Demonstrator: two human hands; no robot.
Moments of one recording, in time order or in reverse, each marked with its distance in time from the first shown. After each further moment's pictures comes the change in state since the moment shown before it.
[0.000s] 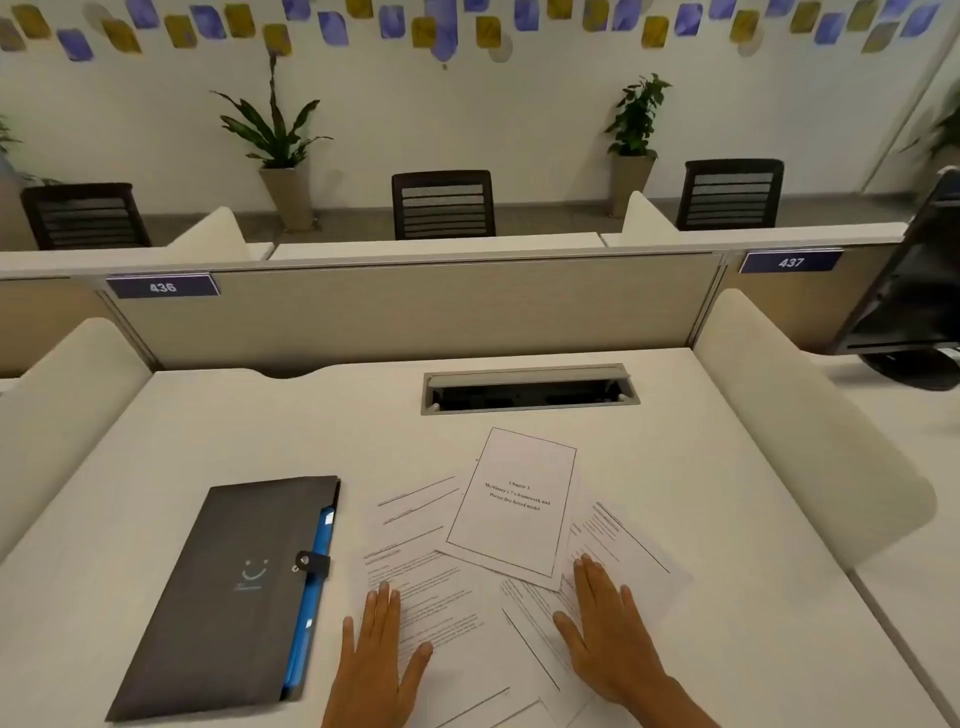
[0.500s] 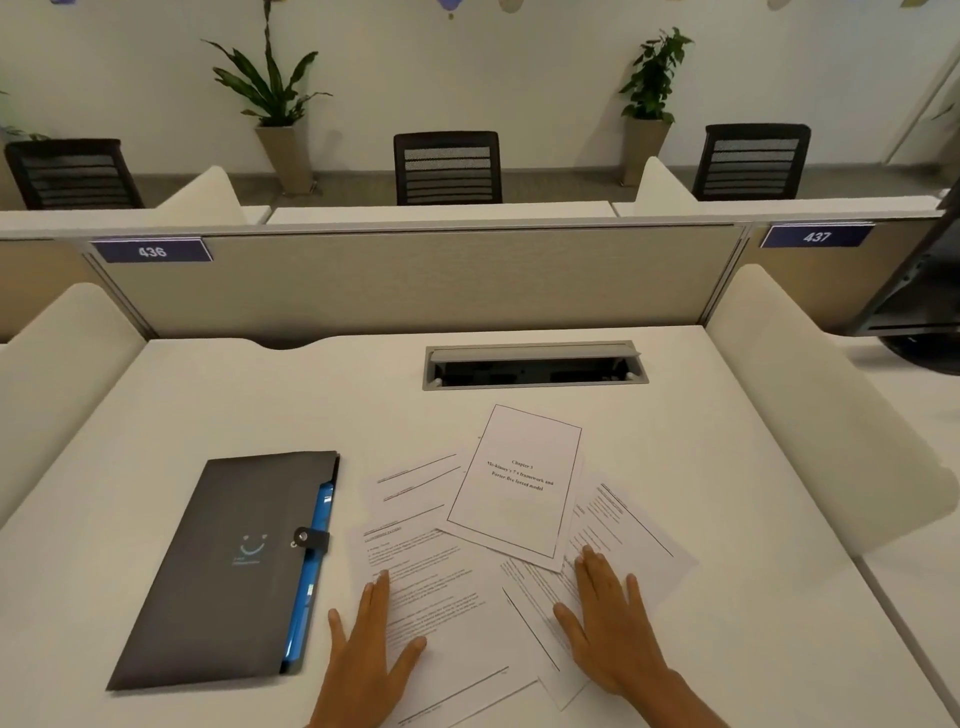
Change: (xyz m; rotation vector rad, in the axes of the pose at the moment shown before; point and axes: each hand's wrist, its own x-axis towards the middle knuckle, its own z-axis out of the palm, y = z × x) left_hand 0.005 -0.024 0.023 -0.245 0.067 -0.043; right_hand -0.002 0.004 0.011 -0.082 -0.042 0.009
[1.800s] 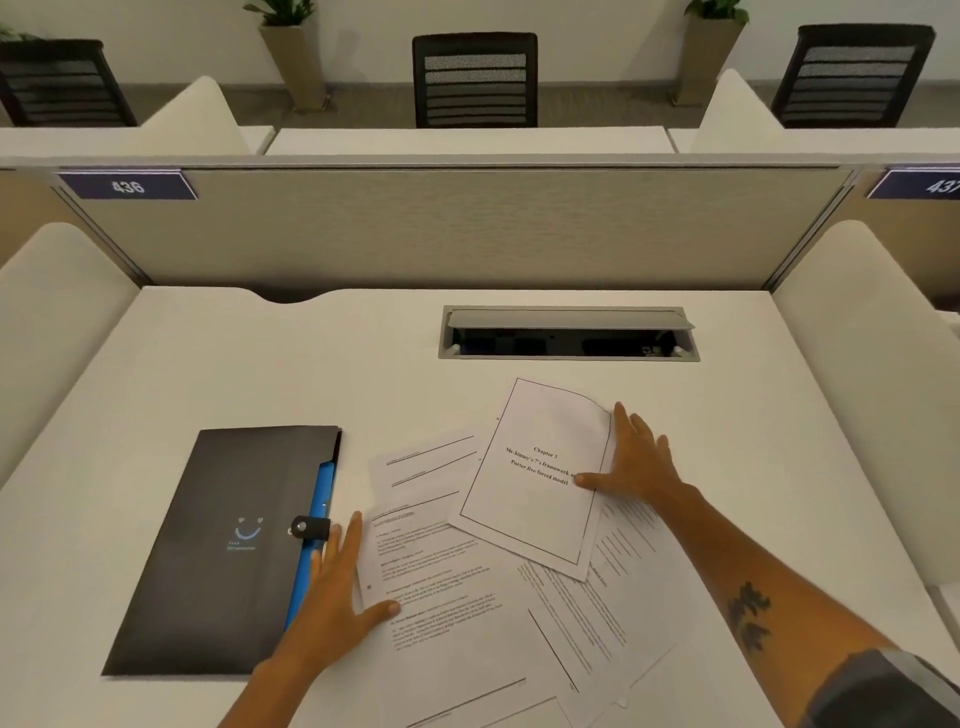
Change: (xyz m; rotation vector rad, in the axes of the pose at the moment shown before) left_hand 0.073 -0.043 -0.049 -0.150 -0.010 -0.034; right_hand 0.209 0.017 -0.119 0.123 -0.100 0.140
